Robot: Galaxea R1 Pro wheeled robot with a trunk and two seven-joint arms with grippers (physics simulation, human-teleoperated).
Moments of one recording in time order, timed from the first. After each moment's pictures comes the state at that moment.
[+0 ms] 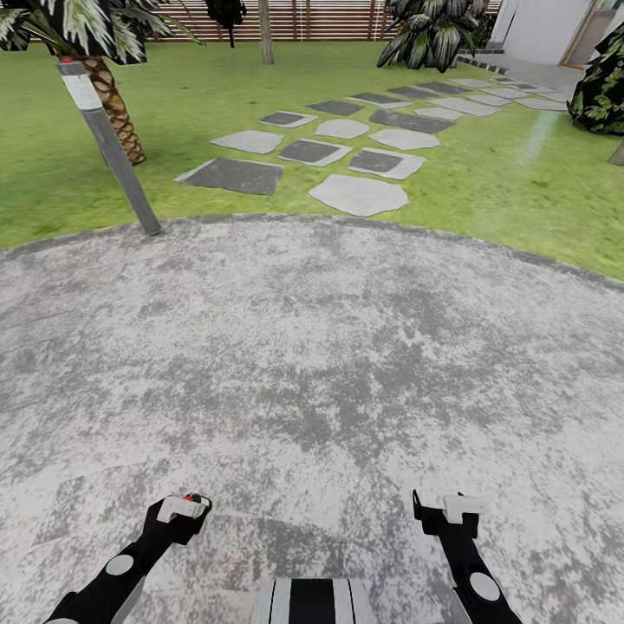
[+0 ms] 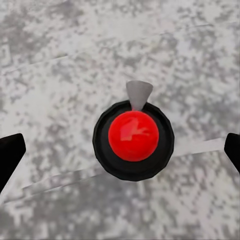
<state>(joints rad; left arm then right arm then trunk) -0.50 0.16 -0.01 -0.37 -0.11 -0.30 -0.18 -0.27 -0.04 0.00 -0.82 0.01 -0.24 -0.12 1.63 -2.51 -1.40</state>
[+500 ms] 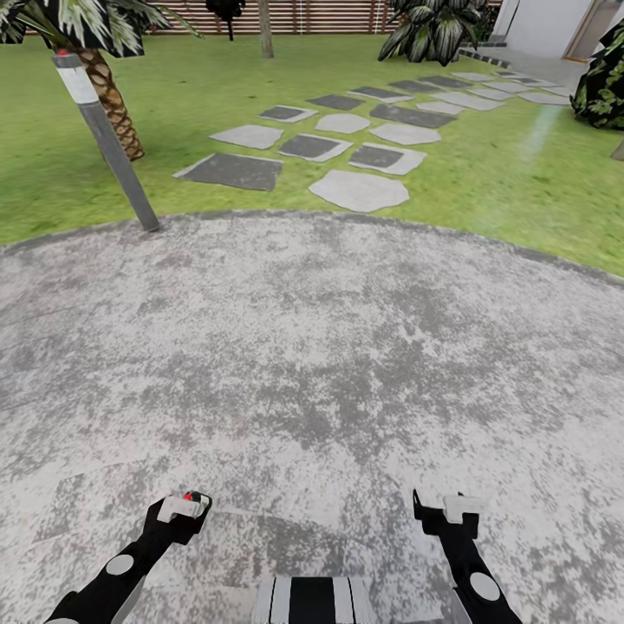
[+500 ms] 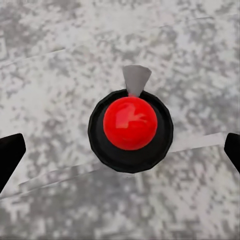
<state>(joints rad) -0.50 0.16 -0.01 -0.37 -0.11 -0.30 -0.18 -0.27 -0.04 -0.01 -0.82 0.01 -0.23 -0.12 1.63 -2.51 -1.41</state>
